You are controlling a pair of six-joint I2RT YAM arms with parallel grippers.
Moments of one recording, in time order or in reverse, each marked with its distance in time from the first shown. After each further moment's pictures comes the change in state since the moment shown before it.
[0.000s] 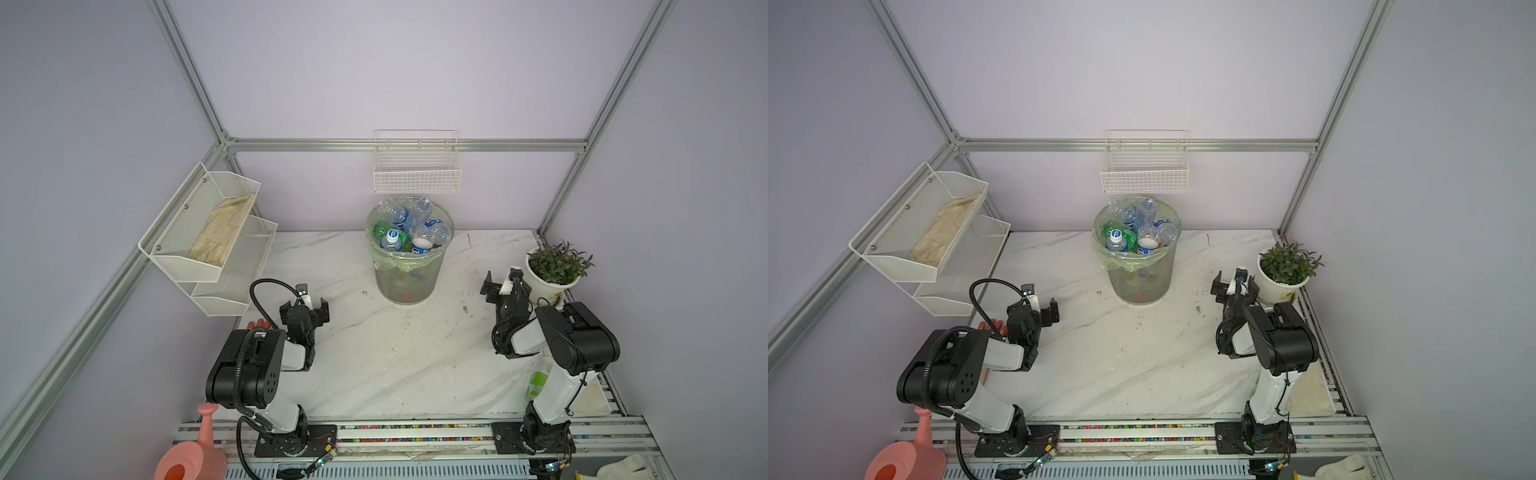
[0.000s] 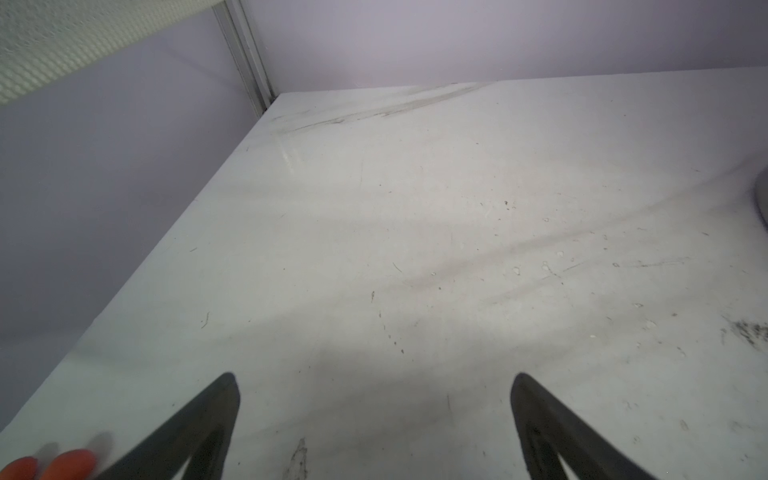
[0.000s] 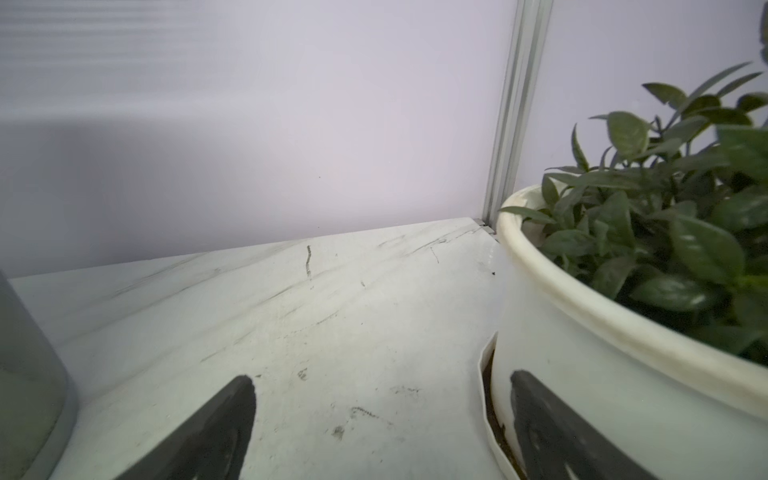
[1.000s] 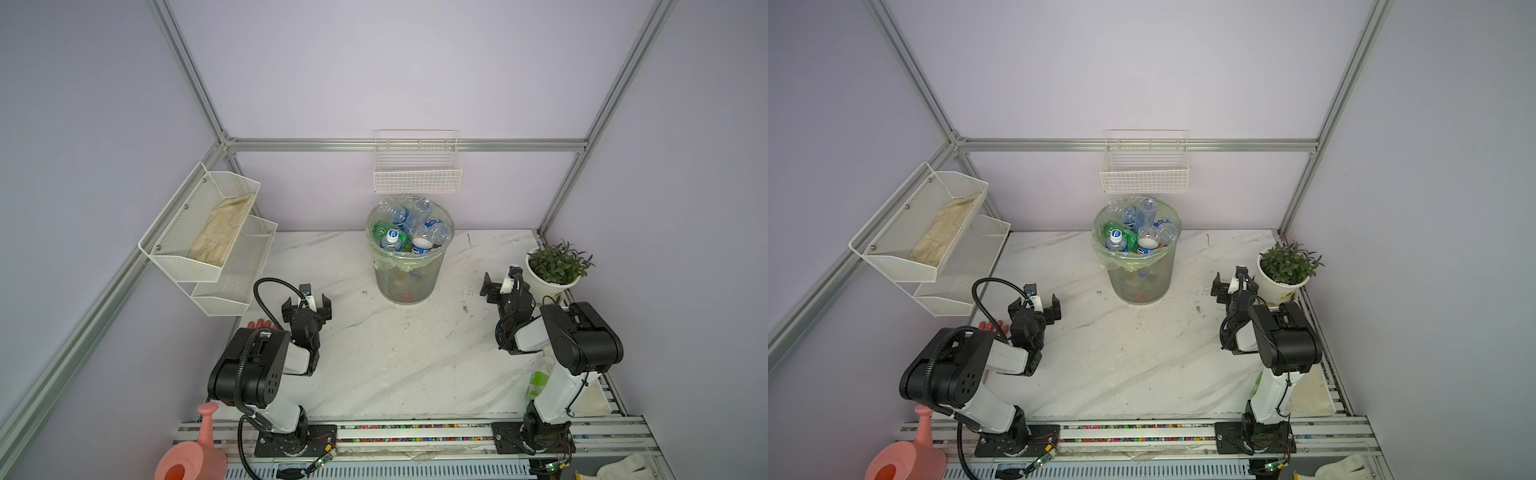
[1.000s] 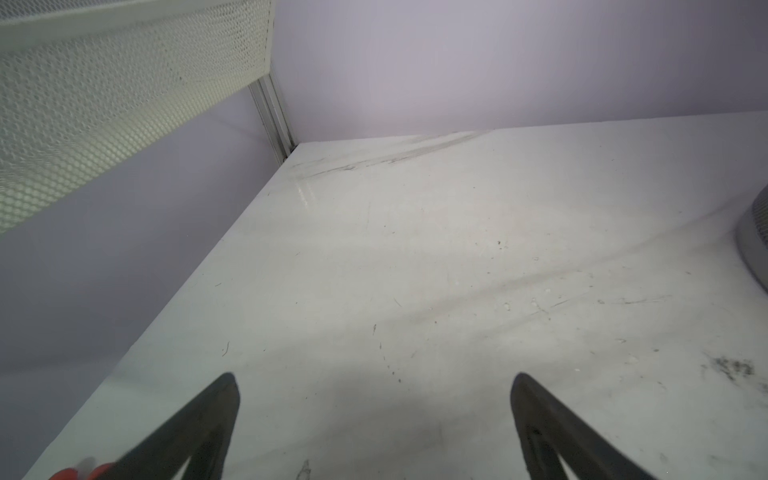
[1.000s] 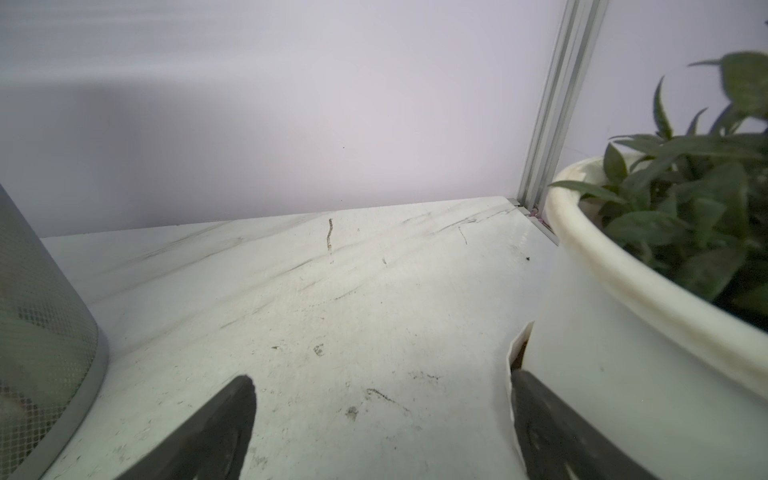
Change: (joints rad) left arm -0.037 0.007 -0.018 0.085 -0.061 0.035; right arm -0.035 -0.005 0.011 -0.086 -0.156 -0.003
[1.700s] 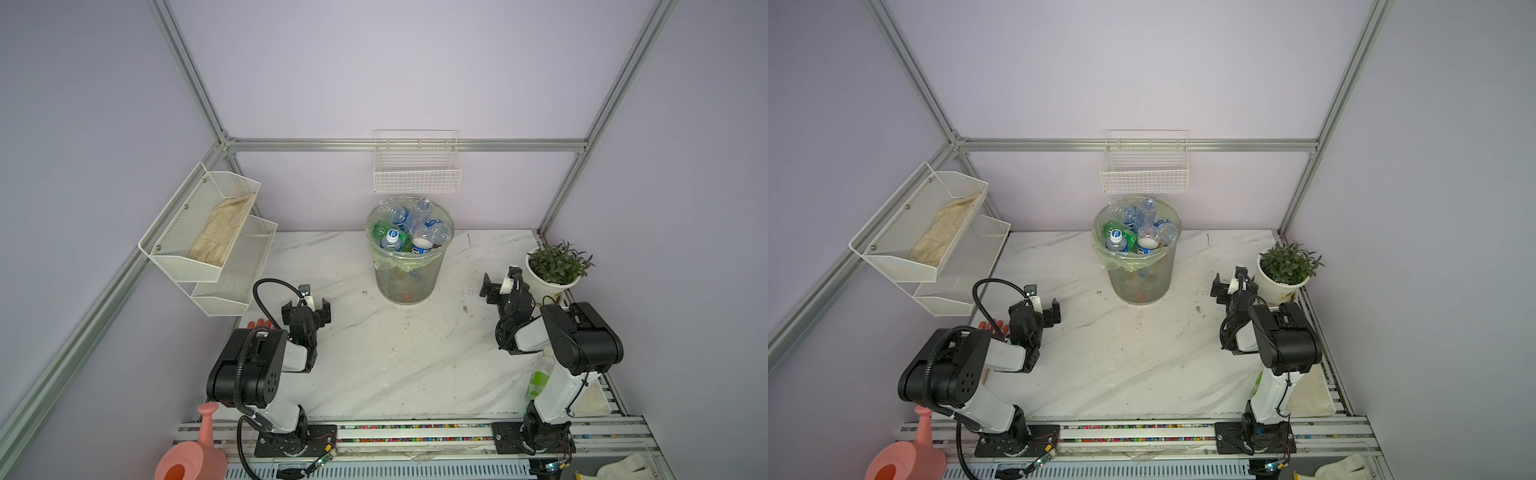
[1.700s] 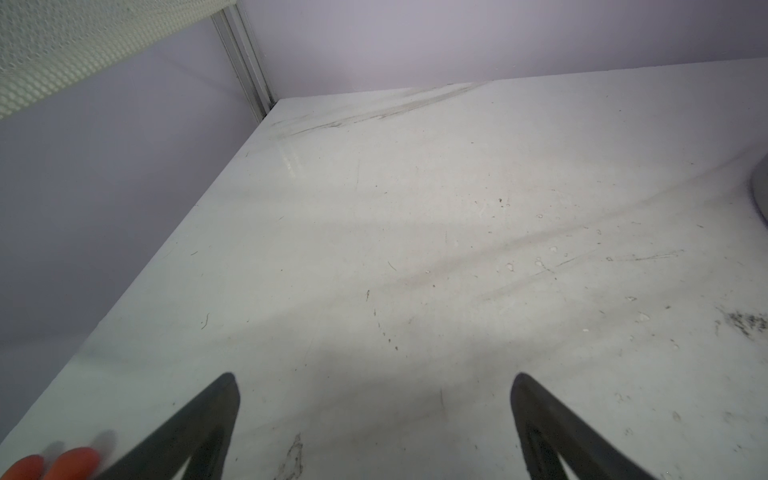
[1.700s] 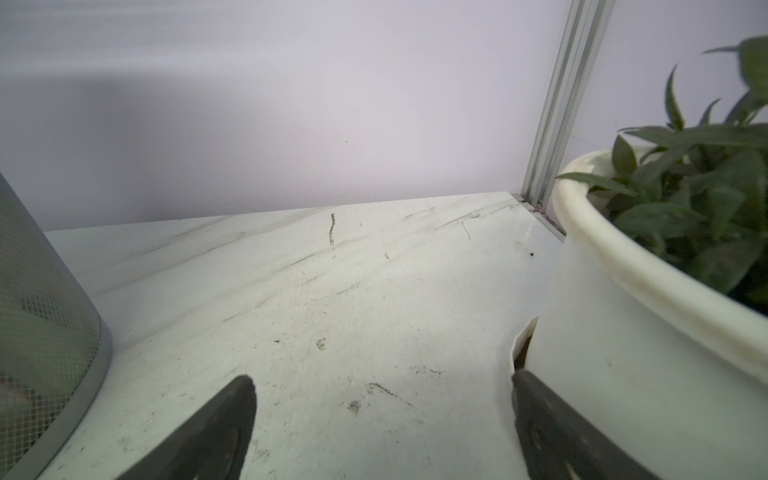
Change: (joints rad) left arm 0.014 -0.002 0.007 -0.078 0.055 -0.010; right arm -0.003 0.000 0.000 -0.010 -0.013 0.003
